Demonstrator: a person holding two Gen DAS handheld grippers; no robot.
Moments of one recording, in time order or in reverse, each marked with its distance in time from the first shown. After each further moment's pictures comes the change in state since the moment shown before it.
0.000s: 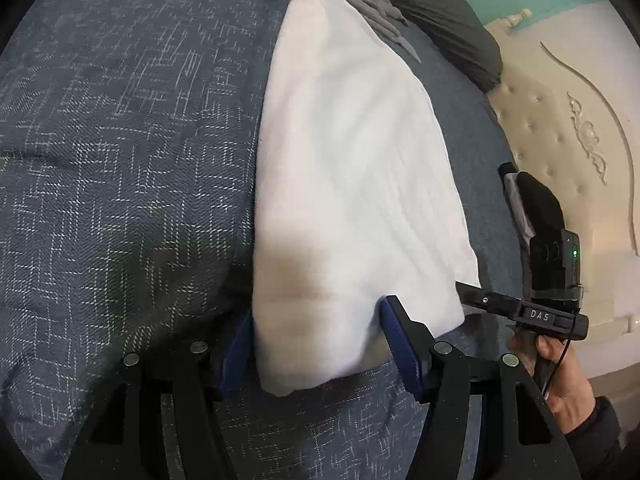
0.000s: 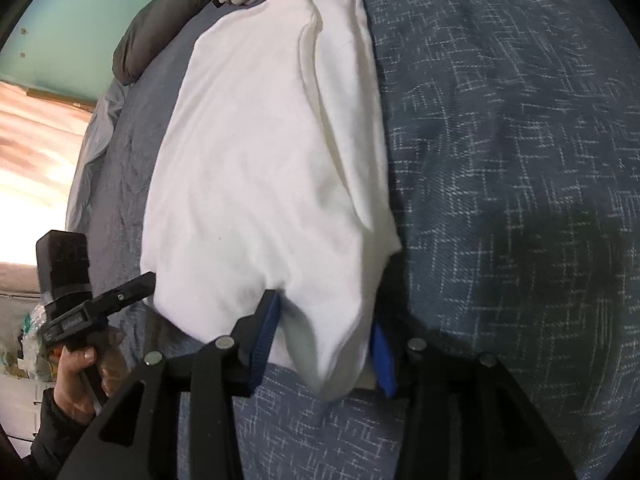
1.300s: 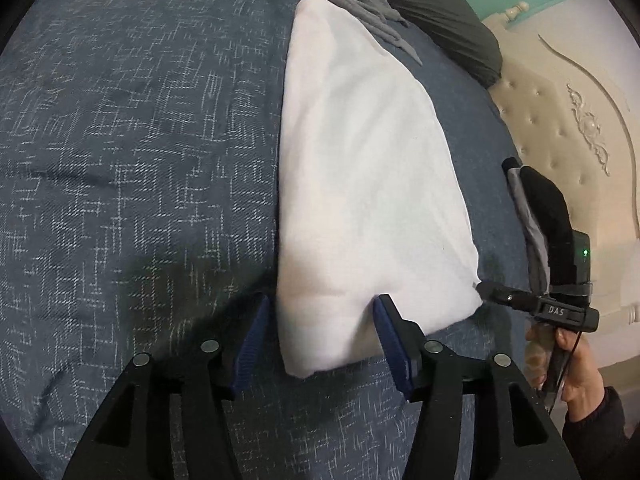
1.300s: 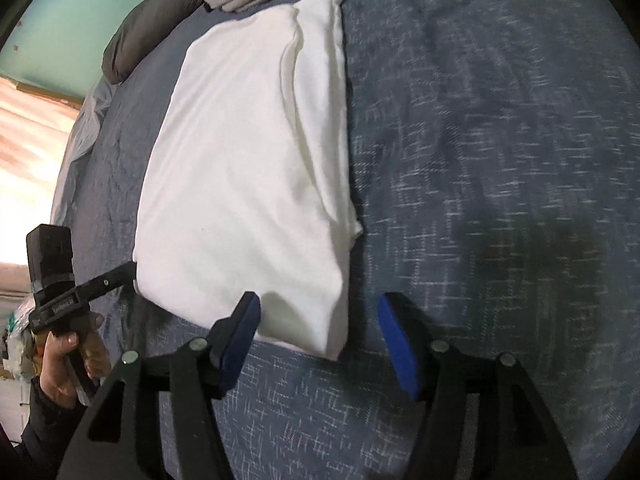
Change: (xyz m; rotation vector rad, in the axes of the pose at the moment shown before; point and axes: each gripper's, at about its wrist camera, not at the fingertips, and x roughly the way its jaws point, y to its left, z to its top) left arm -0.010 0.012 0.010 0.024 0.004 0.016; right arm -0.001 0.016 0.006 -0.017 0.005 -0.066
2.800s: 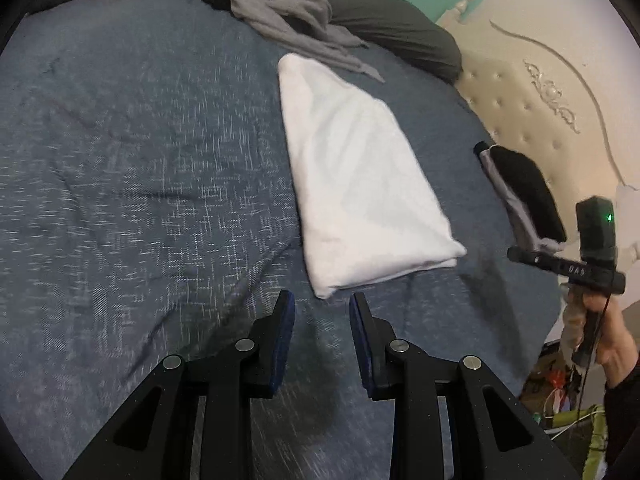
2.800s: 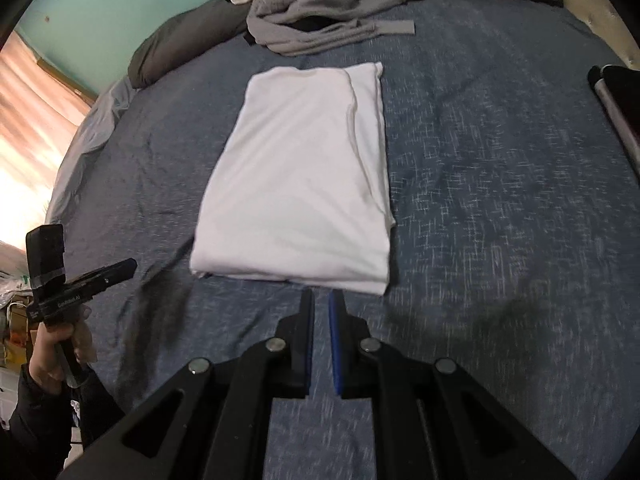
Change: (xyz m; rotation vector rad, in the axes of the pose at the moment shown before) left arm -0.127 0.000 -0.048 0.179 -0.097 0.027; right arm -0.101 0.078 -0.049 -0.094 -0.178 -0.111
